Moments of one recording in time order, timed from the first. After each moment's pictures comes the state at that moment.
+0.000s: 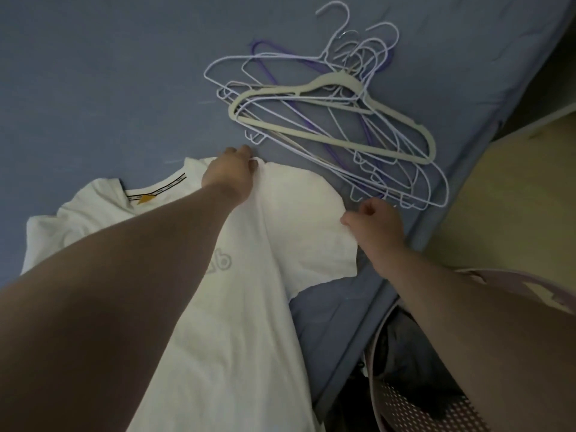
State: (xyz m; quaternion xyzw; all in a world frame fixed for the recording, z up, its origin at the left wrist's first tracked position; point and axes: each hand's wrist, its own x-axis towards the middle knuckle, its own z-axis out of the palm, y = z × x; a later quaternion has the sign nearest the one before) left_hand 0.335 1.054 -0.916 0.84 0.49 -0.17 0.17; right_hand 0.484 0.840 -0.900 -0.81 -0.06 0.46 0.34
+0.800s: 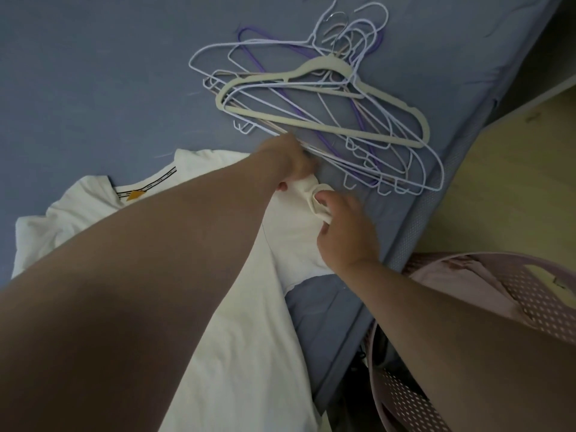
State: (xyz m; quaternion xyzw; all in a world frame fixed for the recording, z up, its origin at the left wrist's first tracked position) left_hand 0.428 1.008 -0.889 0.76 0.49 -0.29 0.31; right_hand 0.439 0.828 -0.899 -0.85 -0.35 0.33 0.21
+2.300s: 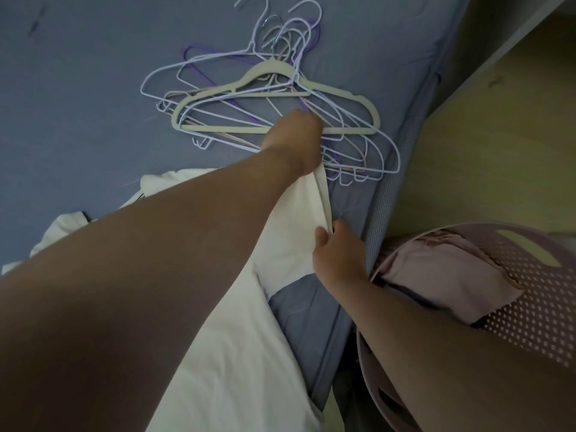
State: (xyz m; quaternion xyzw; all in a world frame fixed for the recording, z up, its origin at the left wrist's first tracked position) left_hand 0.503 0.960 -0.884 0.93 0.29 -0.20 0.13; right_hand 0.440 0.781 -0.913 -0.88 -0.10 0.39 0.24
